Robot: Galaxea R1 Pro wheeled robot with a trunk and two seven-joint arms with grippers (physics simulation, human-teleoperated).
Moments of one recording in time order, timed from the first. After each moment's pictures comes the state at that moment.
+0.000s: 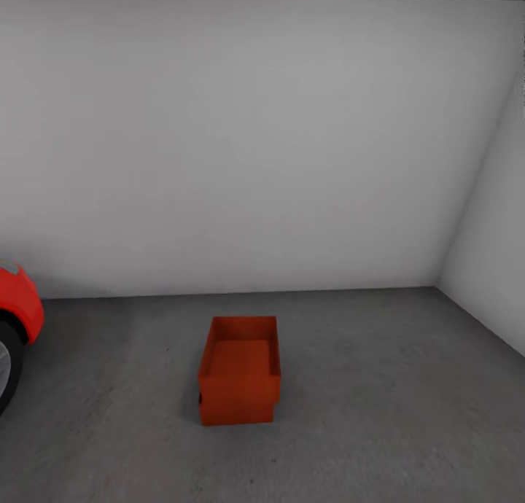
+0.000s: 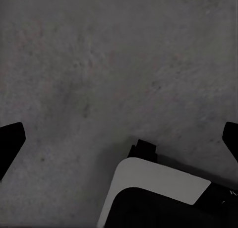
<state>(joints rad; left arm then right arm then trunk) -0.38 -0.01 -0.15 0.00 0.38 0.00 0.30 -0.20 -0.02 0.02 0.03 0.09 -0.16 -0.05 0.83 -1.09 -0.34</state>
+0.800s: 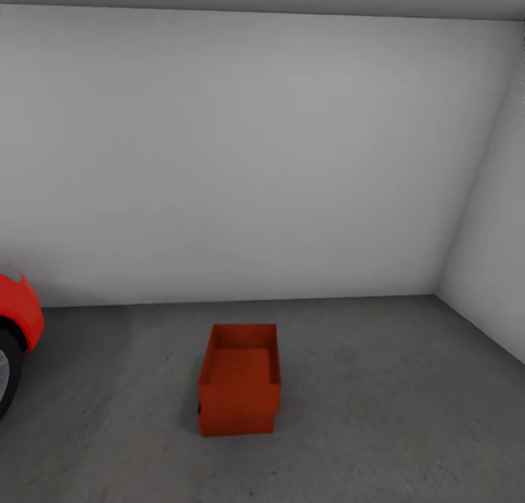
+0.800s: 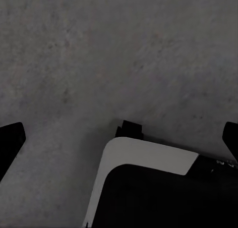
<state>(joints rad) -0.29 0.05 -0.15 0.00 0.39 0.00 0.09 -0.20 -0.02 0.02 0.03 0.09 -0.16 -0.05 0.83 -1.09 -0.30</state>
